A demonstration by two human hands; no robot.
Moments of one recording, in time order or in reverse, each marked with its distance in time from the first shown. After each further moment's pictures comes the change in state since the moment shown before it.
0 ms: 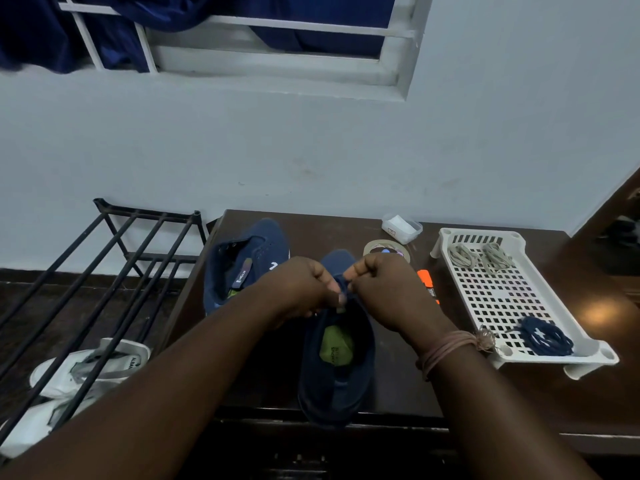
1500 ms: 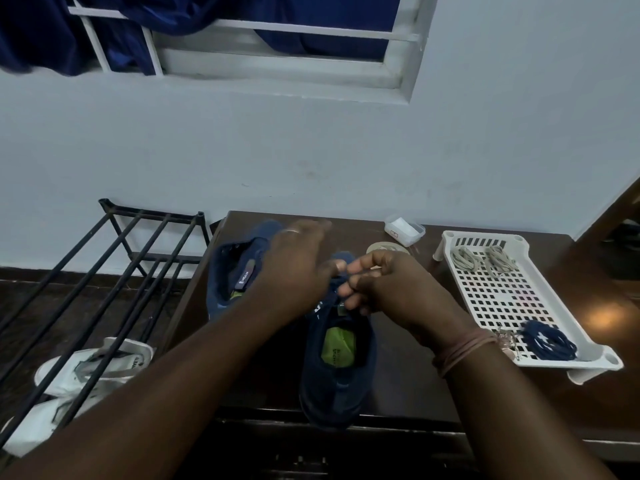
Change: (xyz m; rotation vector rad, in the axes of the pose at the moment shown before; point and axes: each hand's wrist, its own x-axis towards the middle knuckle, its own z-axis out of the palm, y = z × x) left_hand -0.008 0.009 -0.008 0.441 0.419 0.334; right_hand -0.006 -0.007 -0.012 0.388 -0.191 0.059
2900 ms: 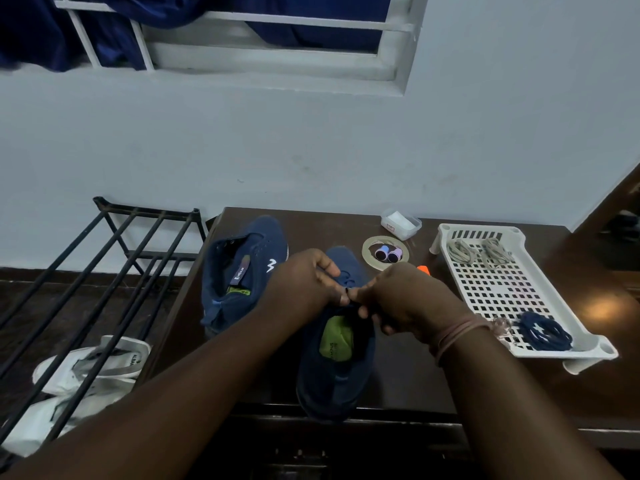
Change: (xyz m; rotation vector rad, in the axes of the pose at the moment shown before) left_hand -0.013 -0.003 0.028 -0.453 -0.161 -0.192; right_hand -0.001 0.000 -0.007 -0.255 -0.056 0.416
